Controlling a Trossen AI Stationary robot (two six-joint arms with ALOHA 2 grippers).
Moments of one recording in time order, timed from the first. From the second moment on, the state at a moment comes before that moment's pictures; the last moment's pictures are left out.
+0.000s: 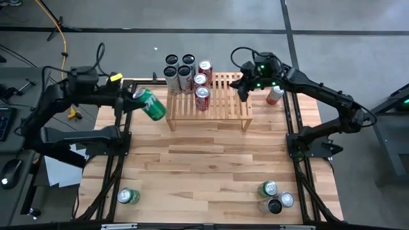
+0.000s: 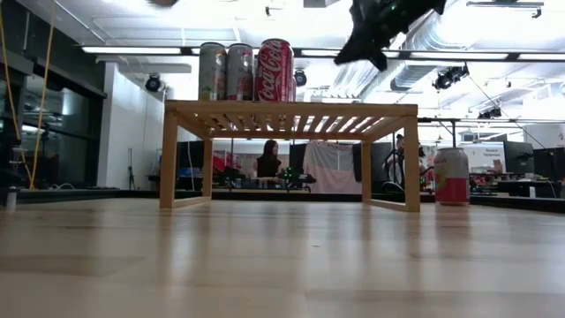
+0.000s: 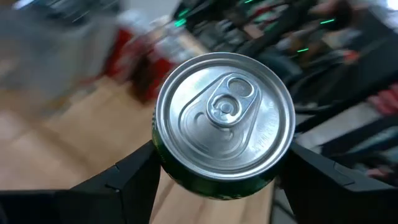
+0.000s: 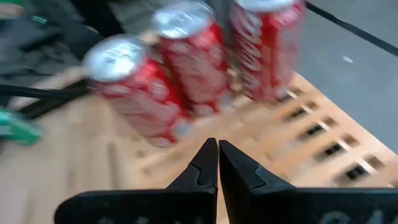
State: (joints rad) left arm 0.42 0.76 1.33 -0.99 0.23 -0.53; right arm -0.57 1.32 1.28 -0.53 -0.28 0.10
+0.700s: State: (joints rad) left arm 0.03 1.24 1.47 -0.43 0.25 -0.05; right arm -0.30 1.18 1.28 0.00 -0.71 0.50
